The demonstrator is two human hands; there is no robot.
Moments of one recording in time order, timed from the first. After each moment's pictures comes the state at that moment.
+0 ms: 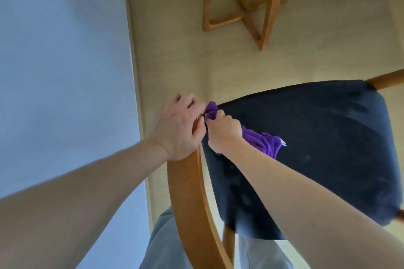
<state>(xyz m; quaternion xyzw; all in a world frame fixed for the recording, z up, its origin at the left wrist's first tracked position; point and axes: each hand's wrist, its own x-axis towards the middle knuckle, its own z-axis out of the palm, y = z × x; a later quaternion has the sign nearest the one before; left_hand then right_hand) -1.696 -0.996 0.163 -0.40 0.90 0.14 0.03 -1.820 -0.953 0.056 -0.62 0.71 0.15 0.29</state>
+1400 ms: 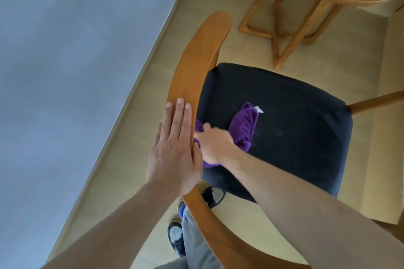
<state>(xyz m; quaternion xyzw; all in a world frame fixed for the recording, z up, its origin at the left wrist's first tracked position) -1.710 -0.667 0.144 -0.72 0.68 0.13 0.00 -1.827 -0.745 0.040 -0.83 0.46 0.20 0.22</state>
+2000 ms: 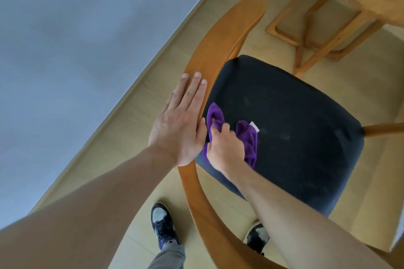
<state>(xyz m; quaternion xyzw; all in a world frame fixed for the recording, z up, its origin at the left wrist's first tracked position) -1.708 -0.666 0.152 -0.73 0.65 0.17 -0.08 -1.859 -0.693 0.028 -0.81 0.55 0.15 0.15</state>
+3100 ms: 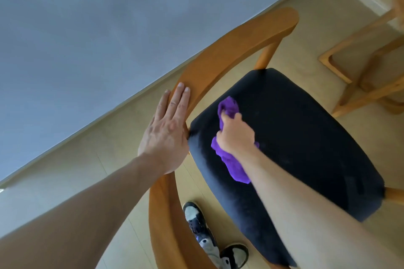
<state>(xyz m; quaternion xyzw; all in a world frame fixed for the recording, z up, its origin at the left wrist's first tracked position) -1.783 -0.611 0.159 -0.88 0.44 0.18 -0.11 -1.890 -0.762 0.043 -0.86 0.41 0.18 0.25</state>
